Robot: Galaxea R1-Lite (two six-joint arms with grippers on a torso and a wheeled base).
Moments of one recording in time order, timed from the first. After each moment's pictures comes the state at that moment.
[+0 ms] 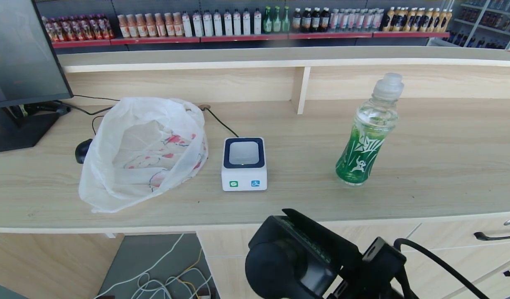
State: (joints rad) left arm 0.00 0.00 0.00 0.00 0.00 0.00; right arm 1.27 1.68 -0.38 -1.57 -0.47 -1.00
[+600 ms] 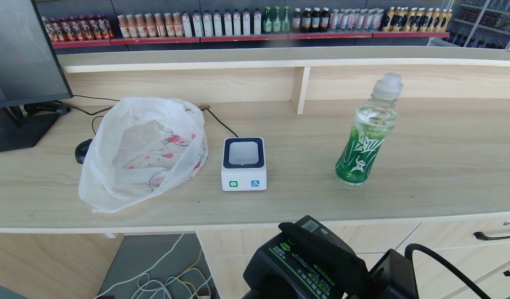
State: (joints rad) left arm 0.00 0.00 0.00 0.00 0.00 0.00; right arm 1.30 1.66 -0.35 -1.57 -0.46 -1.31
